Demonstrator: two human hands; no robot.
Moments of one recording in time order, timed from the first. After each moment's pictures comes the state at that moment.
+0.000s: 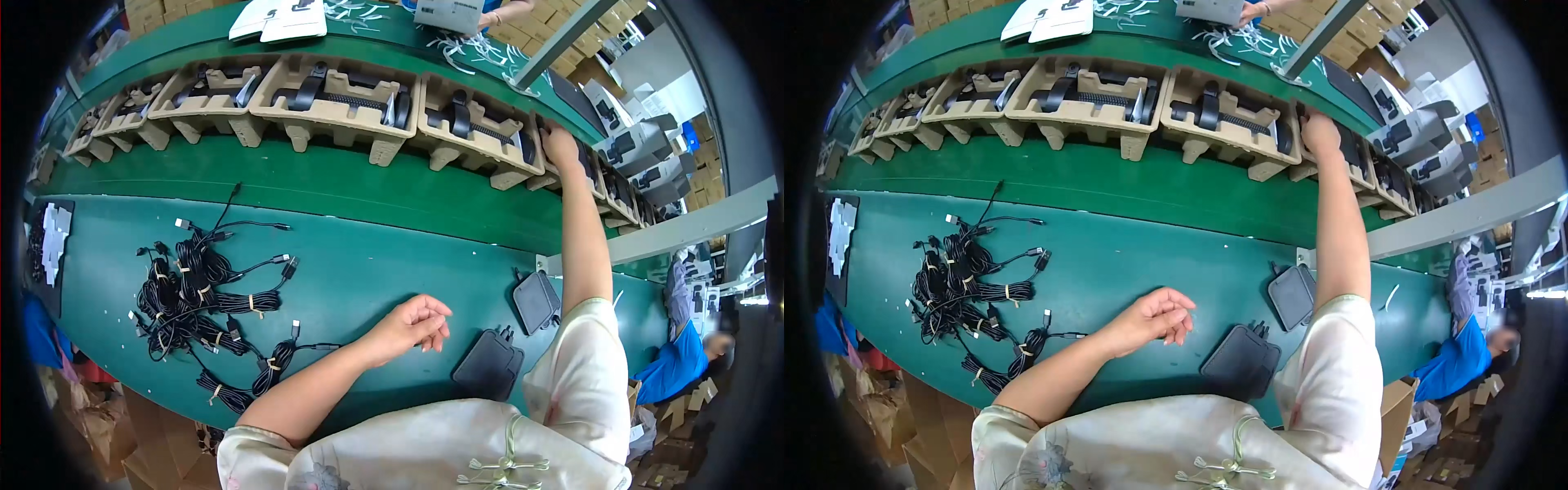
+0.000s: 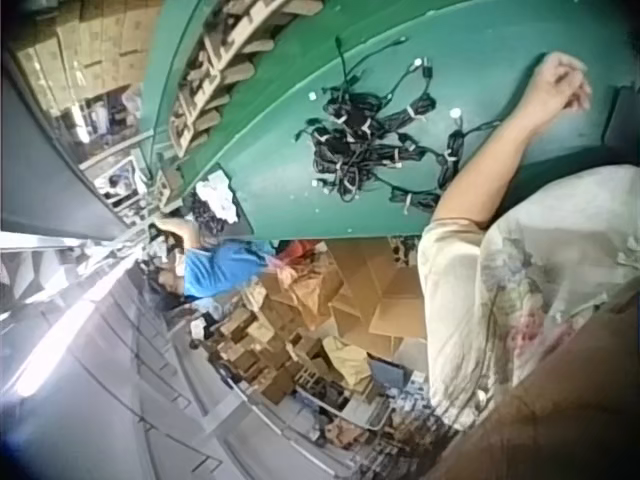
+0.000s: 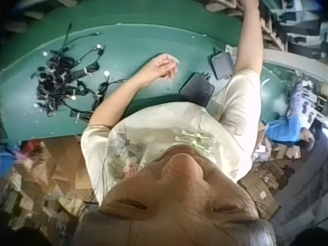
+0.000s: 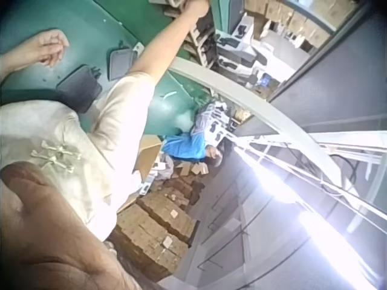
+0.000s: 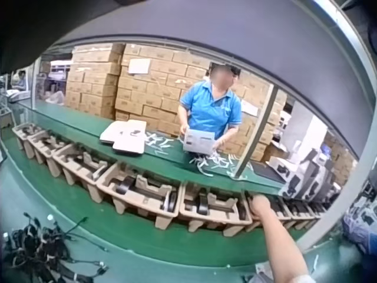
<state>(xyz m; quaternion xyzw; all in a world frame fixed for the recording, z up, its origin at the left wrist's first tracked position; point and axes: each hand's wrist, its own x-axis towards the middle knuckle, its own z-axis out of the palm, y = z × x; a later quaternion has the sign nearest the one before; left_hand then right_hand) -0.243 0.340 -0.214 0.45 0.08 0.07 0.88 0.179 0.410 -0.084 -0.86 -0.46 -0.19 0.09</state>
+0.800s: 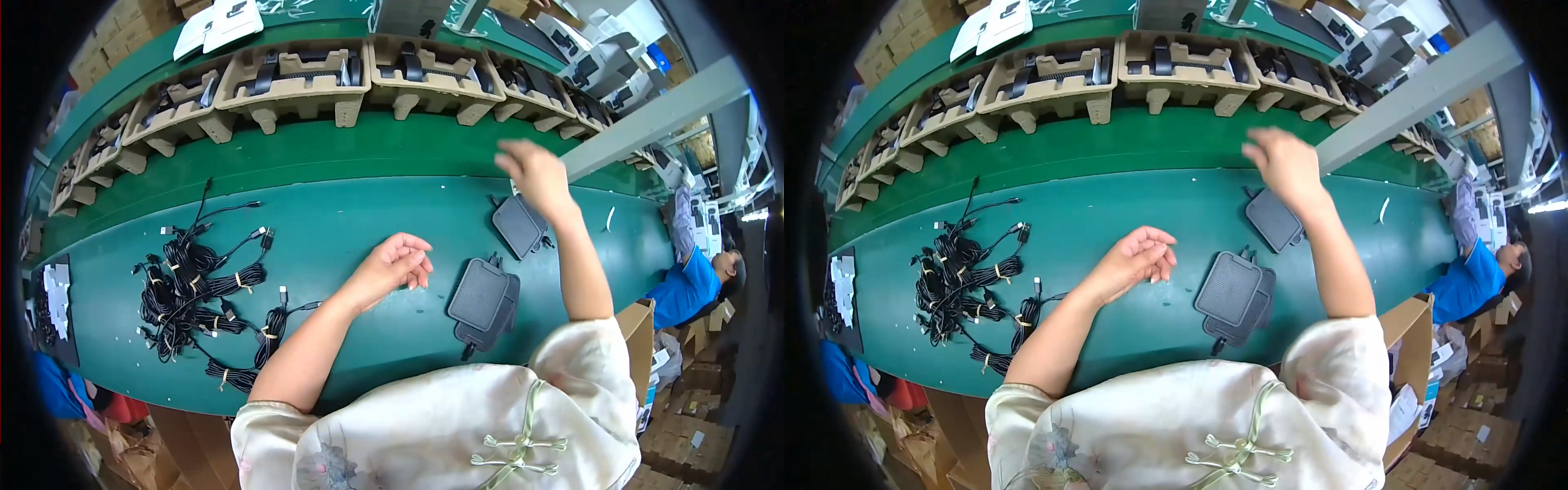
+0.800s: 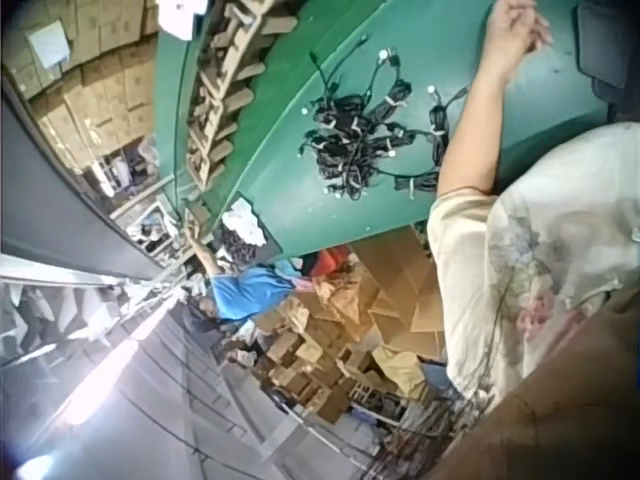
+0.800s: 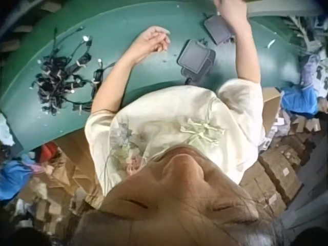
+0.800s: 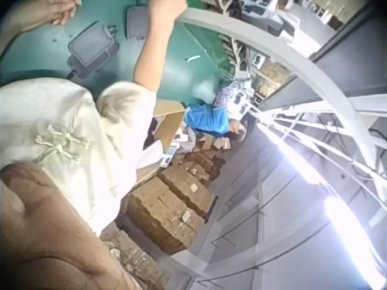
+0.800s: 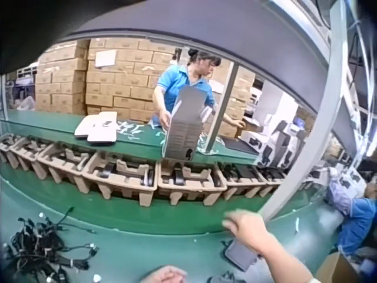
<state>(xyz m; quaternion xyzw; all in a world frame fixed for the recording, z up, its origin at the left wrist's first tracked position) -0.237 0.348 -0.214 0.46 0.08 0.06 0.88 0.012 0.251 -0.099 -0.82 -0.55 -0.14 0.12</state>
